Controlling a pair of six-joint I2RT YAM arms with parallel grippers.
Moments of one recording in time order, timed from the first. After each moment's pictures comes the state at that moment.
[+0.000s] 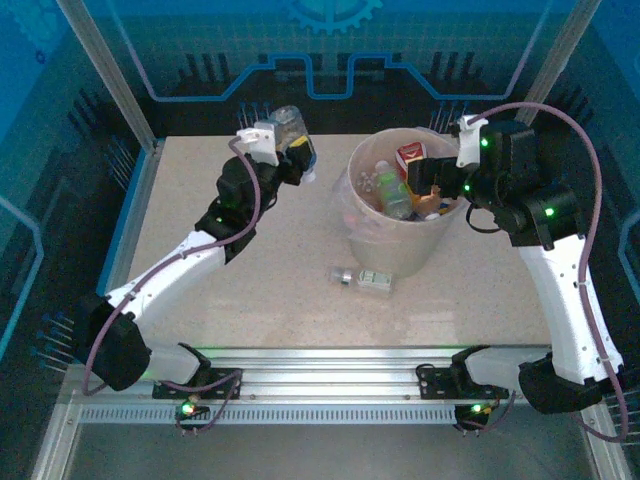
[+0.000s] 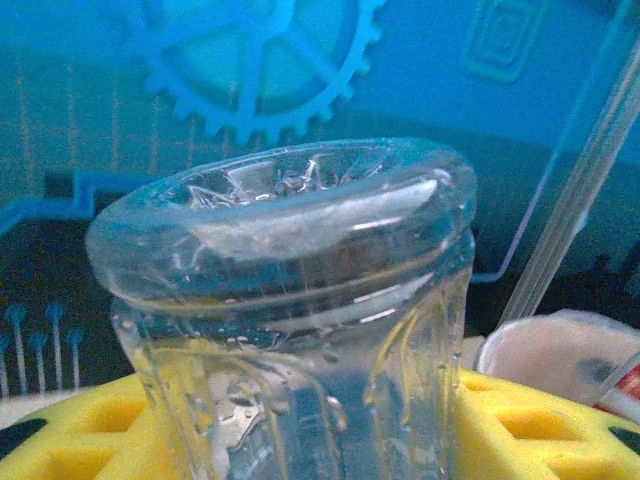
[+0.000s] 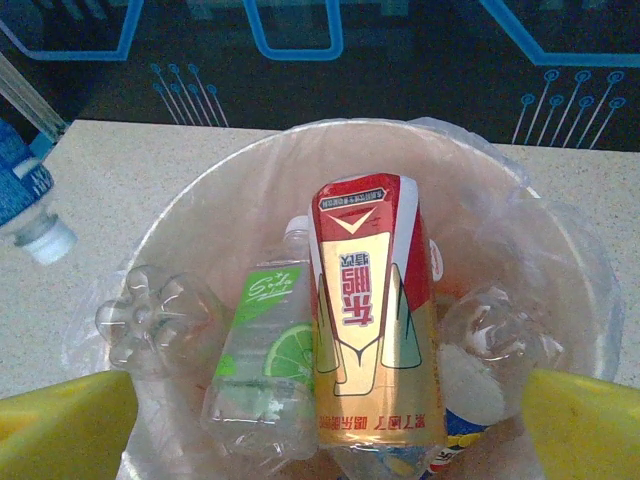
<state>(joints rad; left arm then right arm) -0.51 1.38 1.14 0.34 -0.17 -0.19 0.31 1.23 1.76 -1.09 0.02 0.18</state>
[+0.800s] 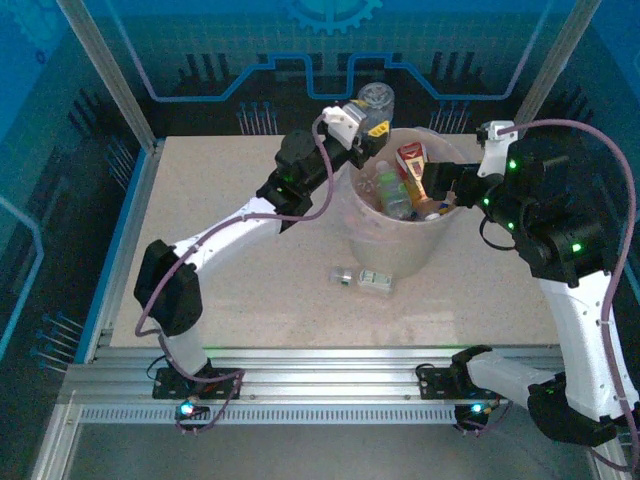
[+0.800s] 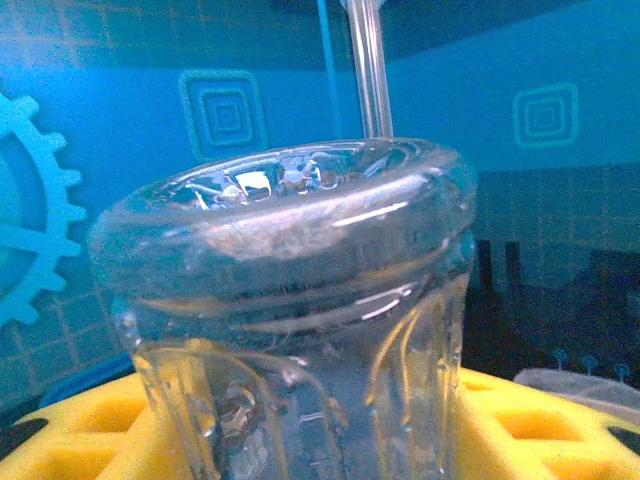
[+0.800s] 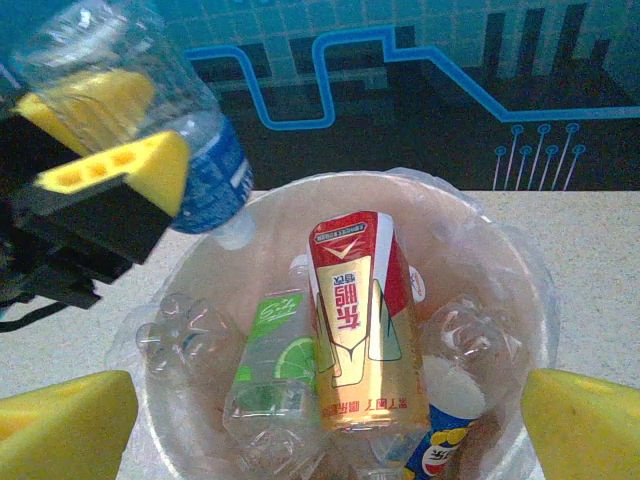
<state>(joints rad) -0.66 1.78 1.55 0.48 0.10 0.13 0.31 1.08 1.70 -1.03 0.06 0.23</state>
